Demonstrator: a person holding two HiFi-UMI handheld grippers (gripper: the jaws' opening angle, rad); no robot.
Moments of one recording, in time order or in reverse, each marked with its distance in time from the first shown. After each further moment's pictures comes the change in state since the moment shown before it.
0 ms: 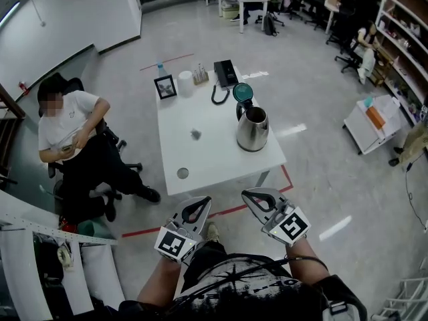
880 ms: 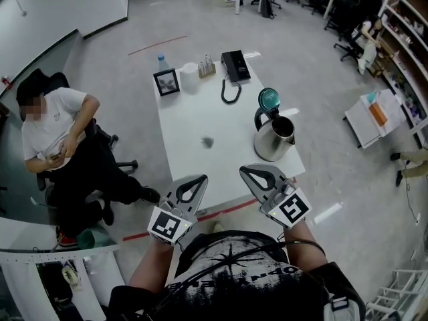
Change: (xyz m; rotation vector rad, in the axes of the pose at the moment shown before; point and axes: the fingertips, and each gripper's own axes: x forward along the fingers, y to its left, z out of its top) left arm 0.057 0.196 -0.007 0.020 0.021 -0.049; right arm 0.177 -0.102 -0.007 -0.008 0.021 -0.069
